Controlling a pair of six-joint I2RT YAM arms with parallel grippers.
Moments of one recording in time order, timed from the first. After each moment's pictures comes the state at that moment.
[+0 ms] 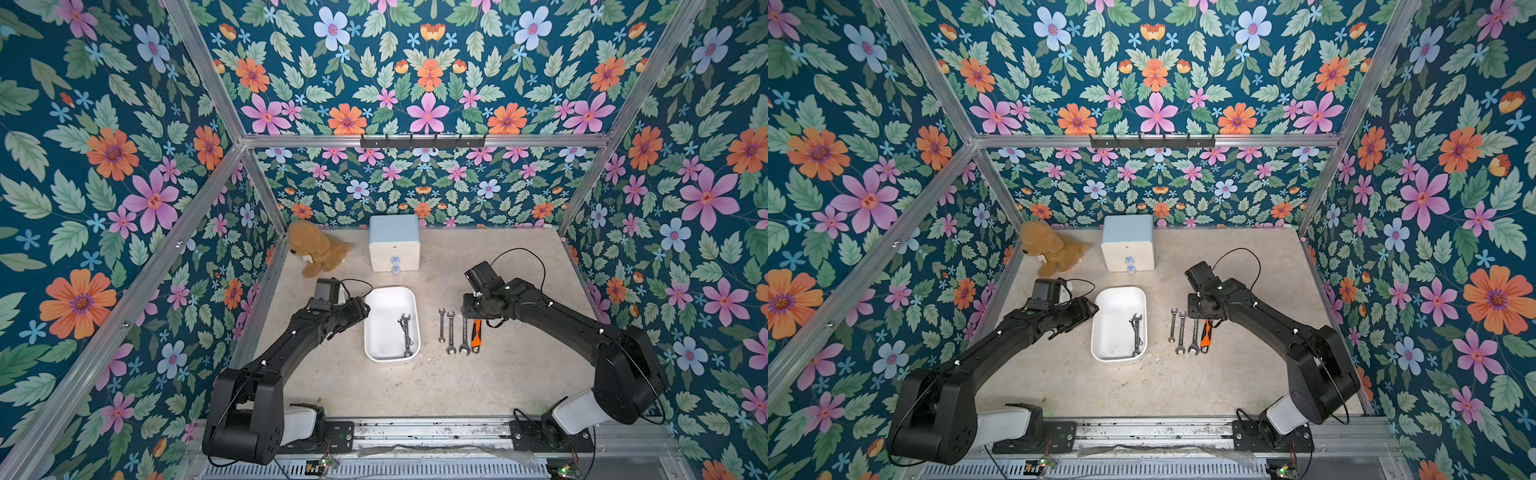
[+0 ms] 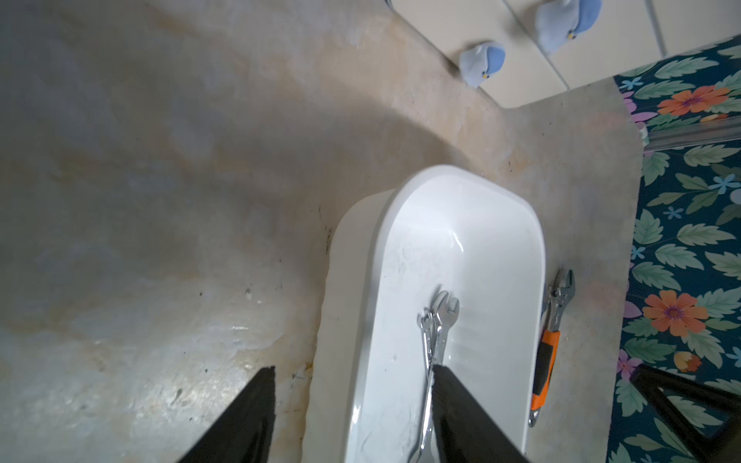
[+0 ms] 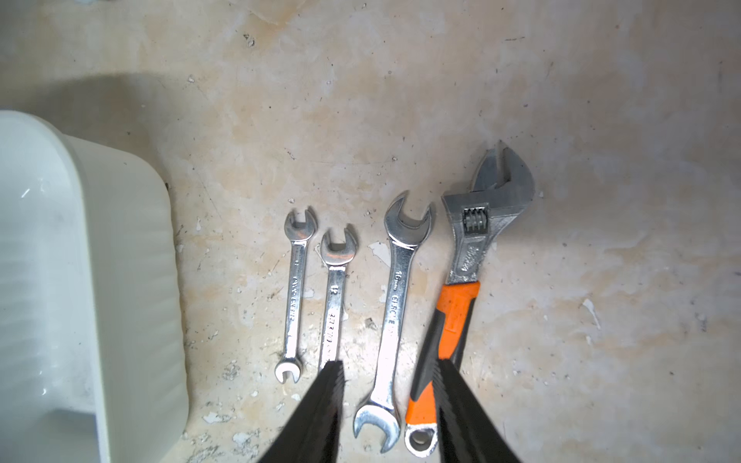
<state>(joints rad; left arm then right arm) -0.21 1.29 0.68 -0.31 0.32 -0.63 0.60 1.54 1.11 -0.72 0.11 0.55</state>
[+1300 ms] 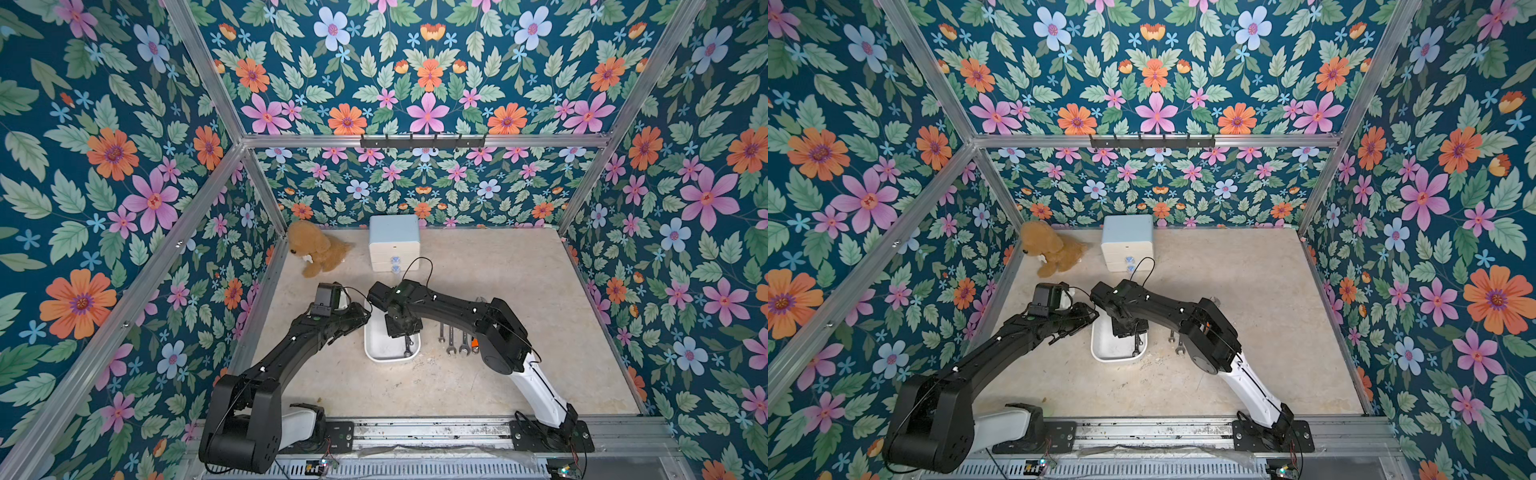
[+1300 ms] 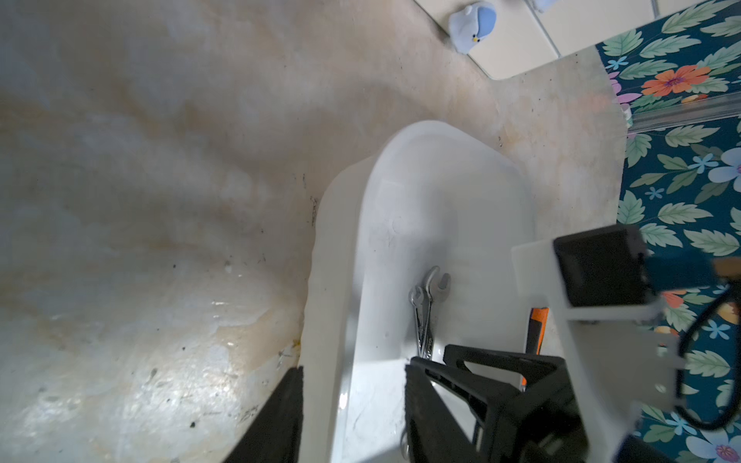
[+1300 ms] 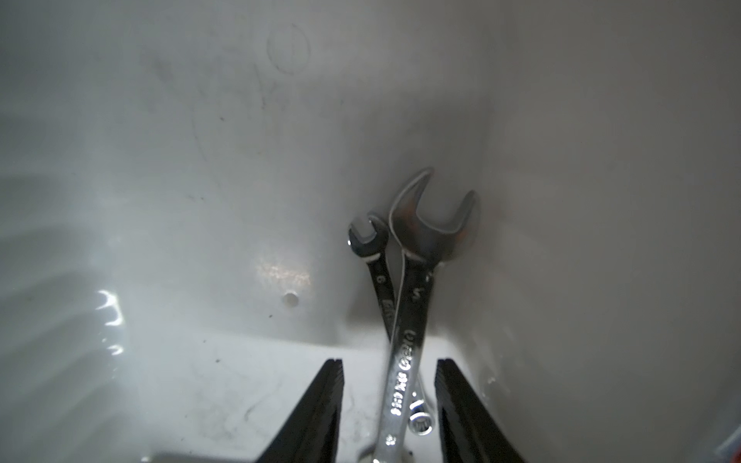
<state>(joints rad) -0.22 1.25 0.65 -0.29 0.35 -0.64 1.02 2.33 1.97 -1.13 0.12 0.79</state>
